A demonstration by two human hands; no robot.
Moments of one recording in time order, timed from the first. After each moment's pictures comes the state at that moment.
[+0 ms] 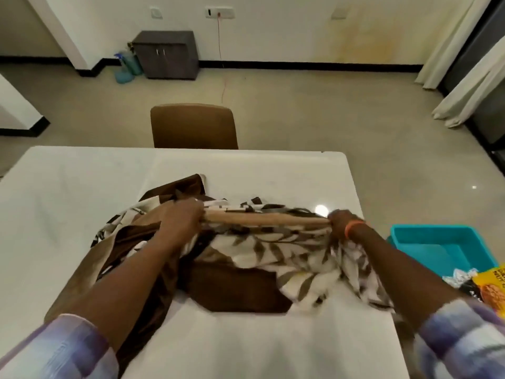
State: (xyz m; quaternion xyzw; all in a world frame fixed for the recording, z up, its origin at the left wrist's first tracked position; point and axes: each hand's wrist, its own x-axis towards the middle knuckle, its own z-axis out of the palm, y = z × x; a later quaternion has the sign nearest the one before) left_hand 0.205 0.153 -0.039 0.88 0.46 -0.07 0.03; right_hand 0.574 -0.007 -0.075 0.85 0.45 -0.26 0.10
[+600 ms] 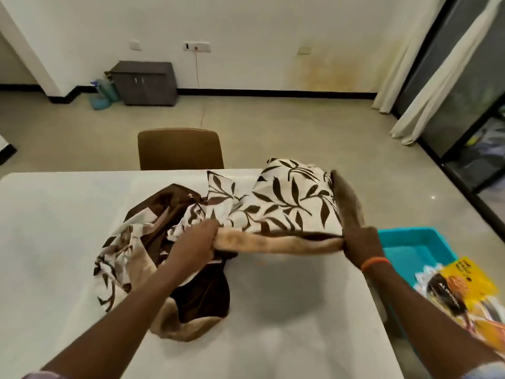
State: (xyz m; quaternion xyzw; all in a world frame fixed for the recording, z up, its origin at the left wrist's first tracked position) left_hand 0.208 0.098 -0.013 0.91 0.38 0.09 0.15; right_hand 0.567 -0.092 -0.064 0.87 0.49 0.08 0.05
